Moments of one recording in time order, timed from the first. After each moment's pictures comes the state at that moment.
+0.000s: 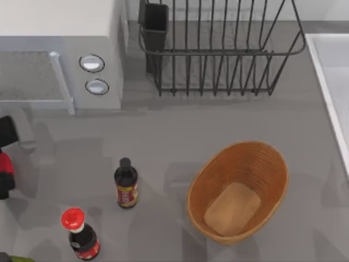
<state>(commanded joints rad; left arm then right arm) 0.11 1.93 1.10 -0.75 0.00 1.21 0.00 0.00 0.00 0.00 0.00 0.00</state>
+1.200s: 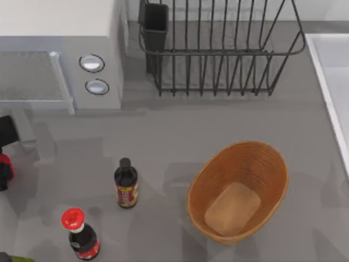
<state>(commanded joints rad) 0.11 1.93 1.10 -0.74 0.00 1.21 0.00 0.00 0.00 0.00 0.00 0.00</state>
